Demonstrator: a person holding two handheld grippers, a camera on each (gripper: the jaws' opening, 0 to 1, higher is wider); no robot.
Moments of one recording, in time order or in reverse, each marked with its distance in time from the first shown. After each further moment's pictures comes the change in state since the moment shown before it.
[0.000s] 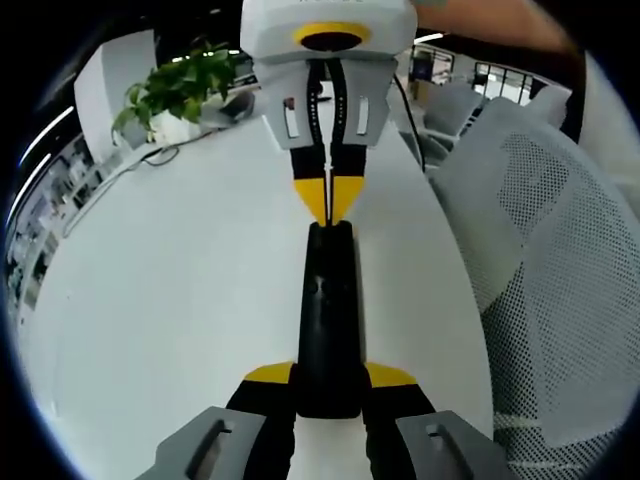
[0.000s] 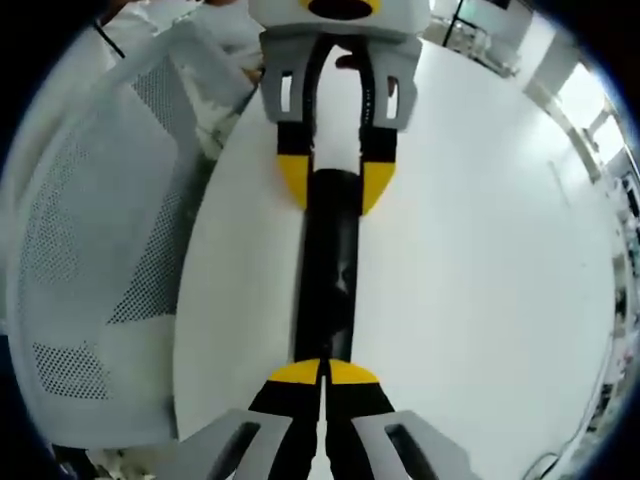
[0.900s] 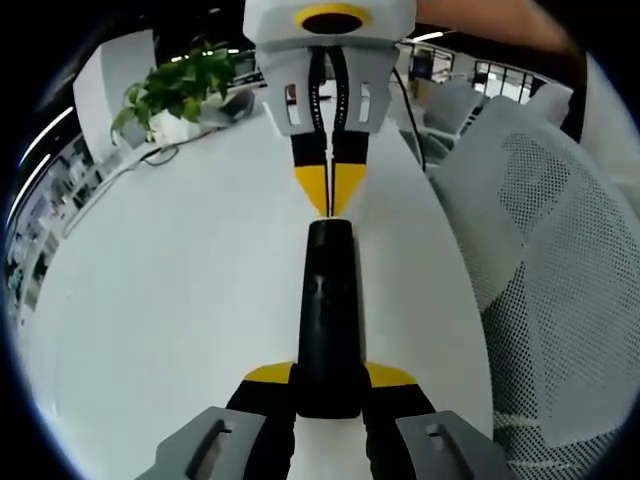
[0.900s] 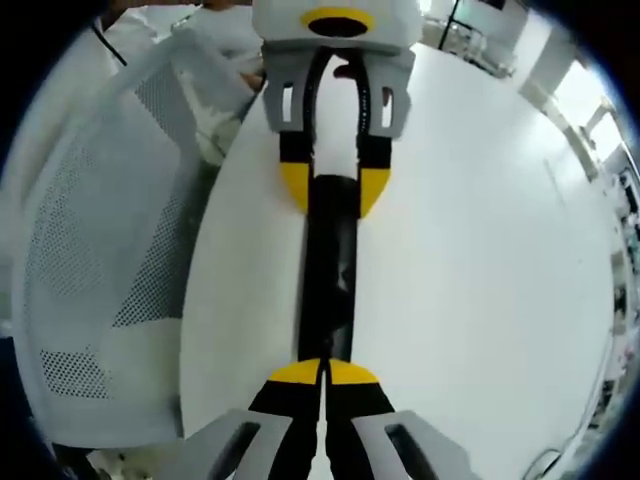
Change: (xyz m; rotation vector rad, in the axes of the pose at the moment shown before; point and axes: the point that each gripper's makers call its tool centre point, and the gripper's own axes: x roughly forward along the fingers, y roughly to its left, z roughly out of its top) left arm 0.001 0.001 0.000 0.002 0.007 0.001; right arm -0.007 0.001 0.001 0.008 -0.016 -0.002
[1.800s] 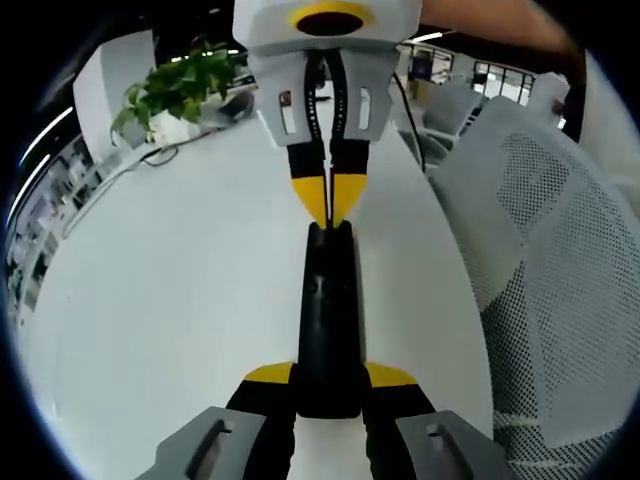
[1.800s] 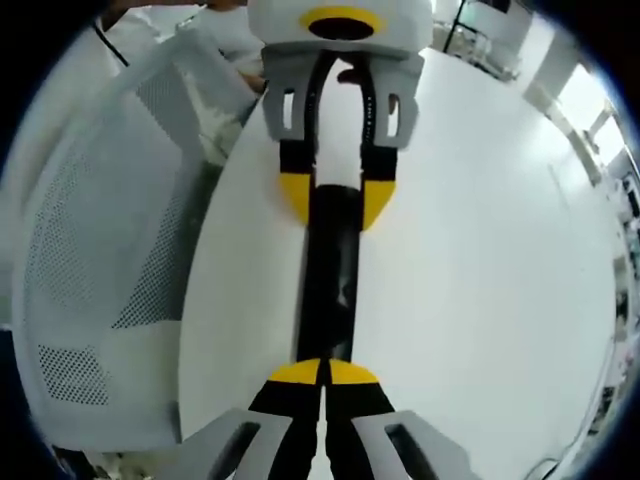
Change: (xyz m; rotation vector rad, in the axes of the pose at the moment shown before) left arm 0.000 0.000 0.000 0.002 -0.003 -0.003; right arm 0.005 -0.002 0.011 -0.015 -0.011 0.013
